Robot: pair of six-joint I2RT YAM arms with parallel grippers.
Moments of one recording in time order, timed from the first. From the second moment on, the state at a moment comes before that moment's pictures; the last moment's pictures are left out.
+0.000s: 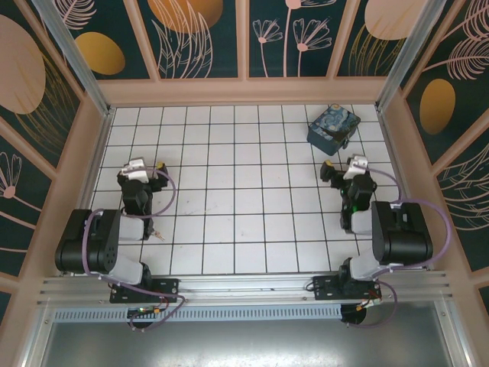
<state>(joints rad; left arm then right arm) -0.02 1.48 0.28 1.02 -0.21 -0.10 -0.05 1.48 0.33 0.94 -0.06 0.14</state>
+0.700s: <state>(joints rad) -0.30 1.37 0.87 -0.12 -0.29 -0.36 -0.25 2.09 1.50 0.11 -0.34 0.52</state>
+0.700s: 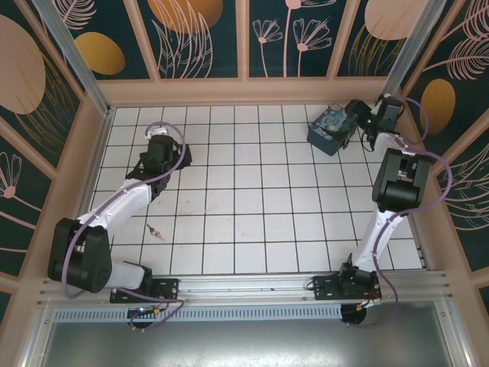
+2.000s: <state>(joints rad) -0.49 1.54 0.99 -0.08 0.00 -0.47 0.05 2.15 1.59 -0.35 -0.60 0.15</state>
